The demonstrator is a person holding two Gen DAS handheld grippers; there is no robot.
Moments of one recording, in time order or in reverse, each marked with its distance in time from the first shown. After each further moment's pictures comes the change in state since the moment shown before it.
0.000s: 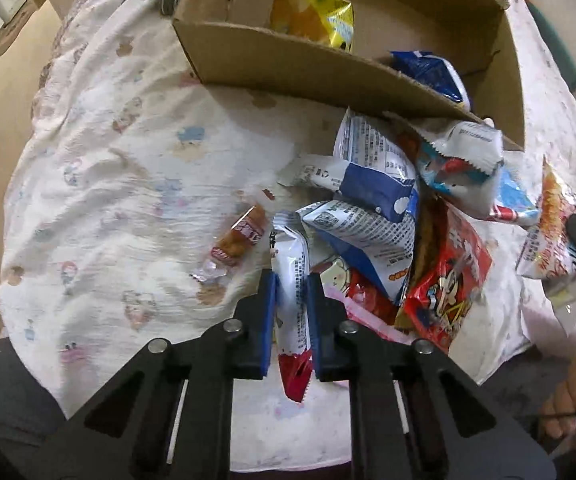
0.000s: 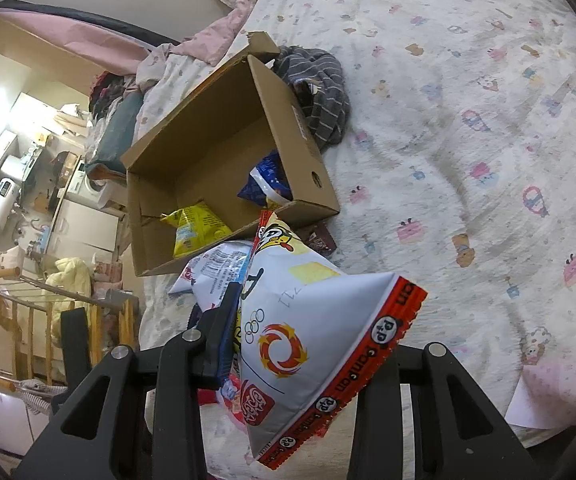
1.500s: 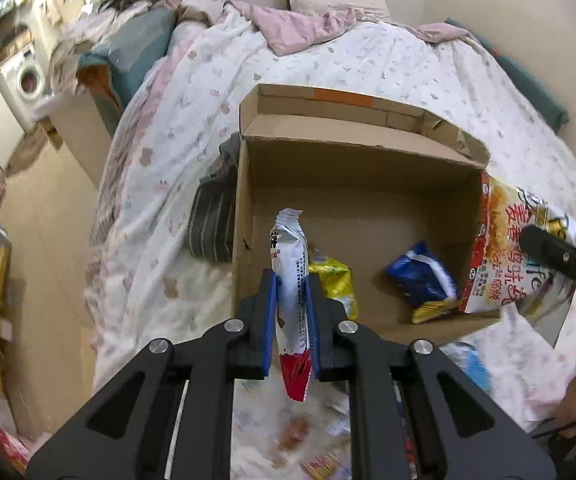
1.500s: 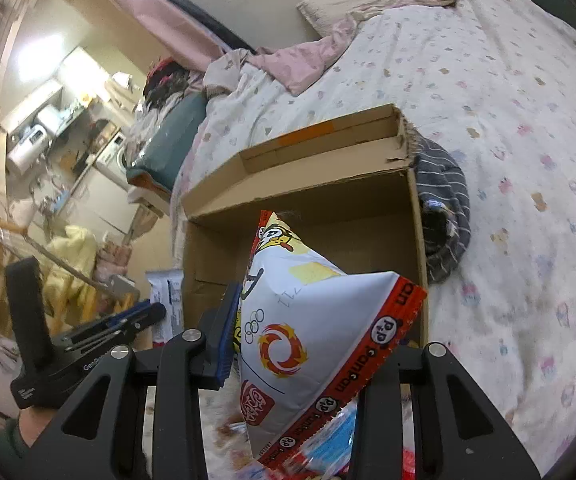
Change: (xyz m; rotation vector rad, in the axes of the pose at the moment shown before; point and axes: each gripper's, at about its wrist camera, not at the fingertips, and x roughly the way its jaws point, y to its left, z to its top) left arm -0.077 -0.054 0.117 0.166 -0.441 0.131; right arm 0.050 0.109 0.099 -0.293 -0.074 0.054
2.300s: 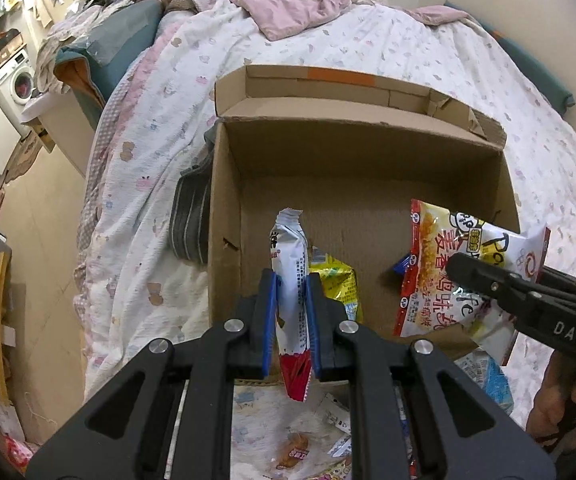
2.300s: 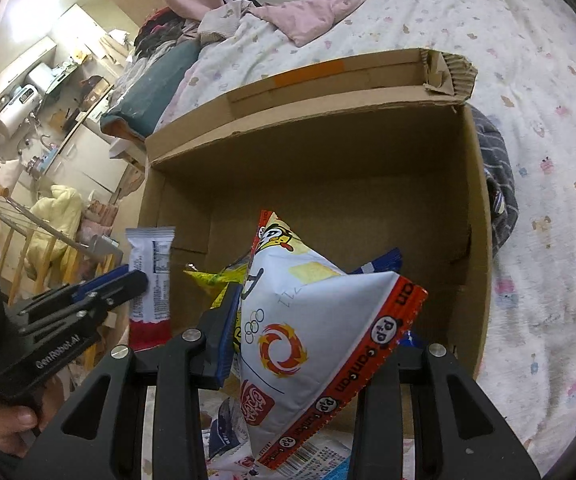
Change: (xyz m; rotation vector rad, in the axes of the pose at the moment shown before) left arm 0.033 -0.011 0.004 0.022 0.048 0.004; right arm 0.072 -0.003 -0.011 -0.047 0.138 -0.031
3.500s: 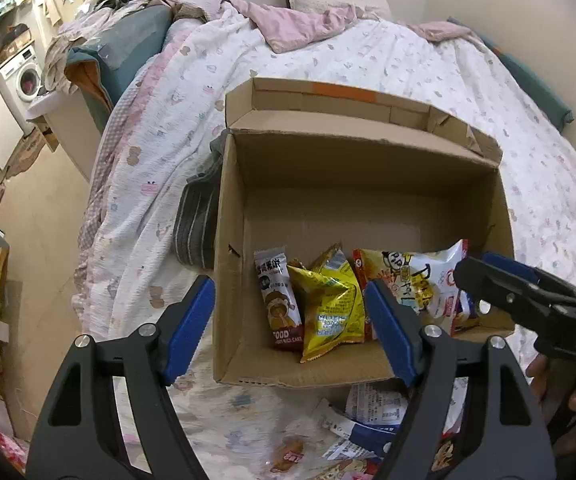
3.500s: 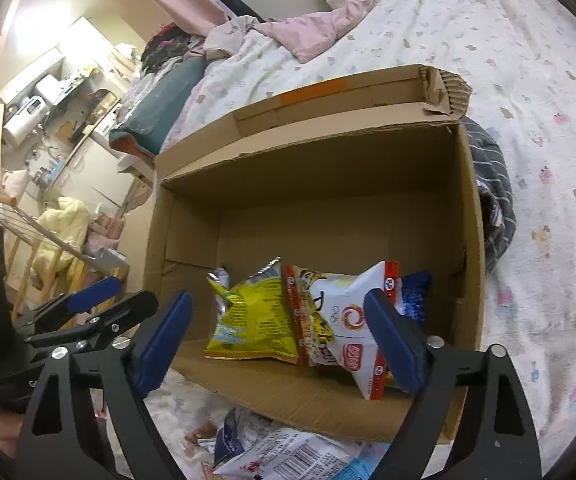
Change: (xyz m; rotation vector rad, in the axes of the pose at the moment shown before) left arm -0.013 0.007 0.000 -0.042 -0.060 -0.015; right arm -0.011 0.000 0.003 -0.006 -0.065 0.019
